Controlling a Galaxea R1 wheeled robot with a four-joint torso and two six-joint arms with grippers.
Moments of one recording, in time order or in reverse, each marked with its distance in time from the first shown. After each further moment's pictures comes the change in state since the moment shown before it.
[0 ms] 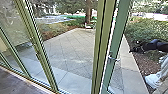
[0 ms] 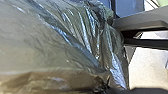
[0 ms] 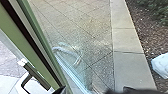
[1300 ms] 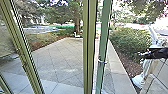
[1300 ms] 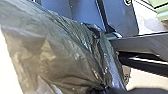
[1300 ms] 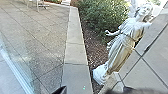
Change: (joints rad) left arm 0.011 0.006 0.000 0.000 0.011 0.000; right arm -0.097 -0.112 -0.025 -0.268 0.006 -0.055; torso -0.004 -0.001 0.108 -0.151
